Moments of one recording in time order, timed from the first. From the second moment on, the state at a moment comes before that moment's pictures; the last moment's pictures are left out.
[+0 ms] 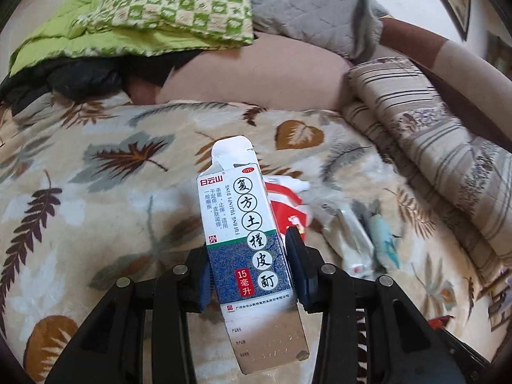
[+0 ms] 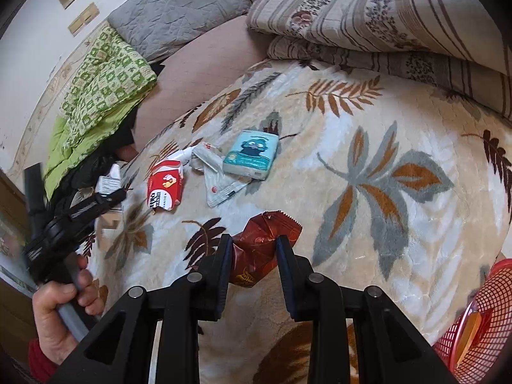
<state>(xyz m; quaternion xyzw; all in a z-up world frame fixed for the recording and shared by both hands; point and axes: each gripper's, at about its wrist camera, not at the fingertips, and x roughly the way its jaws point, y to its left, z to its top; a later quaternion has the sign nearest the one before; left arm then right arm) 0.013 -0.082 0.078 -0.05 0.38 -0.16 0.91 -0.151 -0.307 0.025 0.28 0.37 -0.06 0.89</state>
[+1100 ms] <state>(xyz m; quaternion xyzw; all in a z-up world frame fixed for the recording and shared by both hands) 0.016 -0.071 0.021 -0.02 0.49 -0.13 0.86 -0.111 -0.312 0.019 0.30 0.37 -0.03 0.88</state>
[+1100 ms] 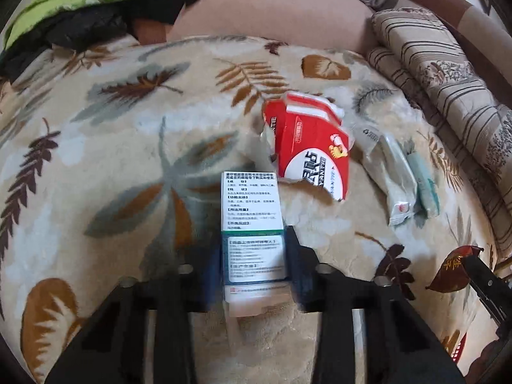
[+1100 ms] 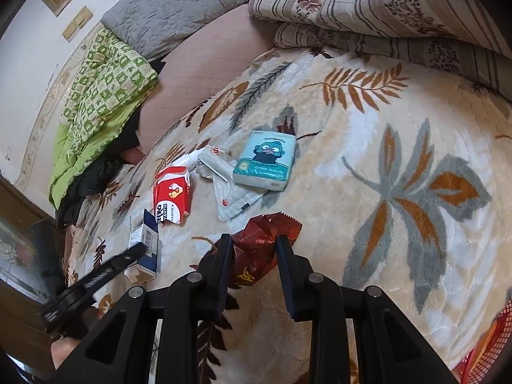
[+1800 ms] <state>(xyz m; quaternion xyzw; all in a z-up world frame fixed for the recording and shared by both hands) -0.047 -0.135 0.059 0.08 0.35 -0.20 0.91 -0.103 -0.301 0.024 0.27 0.37 -0.04 0.89</state>
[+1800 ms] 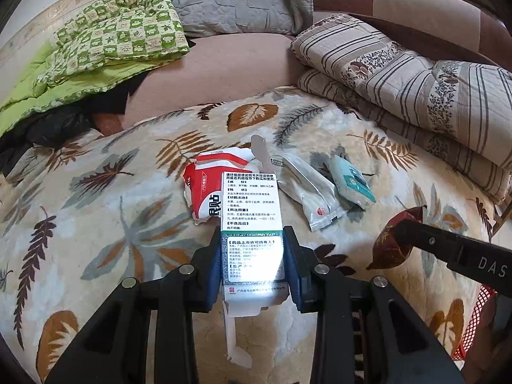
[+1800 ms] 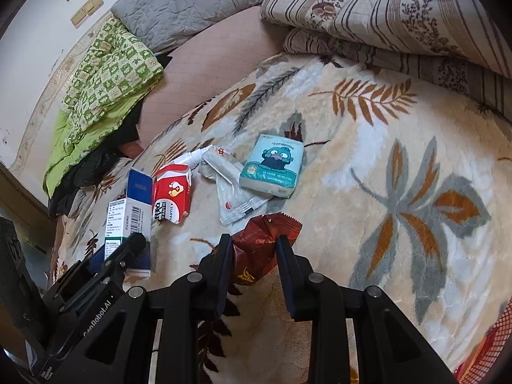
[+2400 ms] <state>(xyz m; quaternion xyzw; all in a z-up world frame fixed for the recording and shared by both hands) -0.057 -0.138 0.062 0.10 0.33 -0.20 0.92 -0.109 -0.300 0.029 0.25 0.36 -0.05 0.90</state>
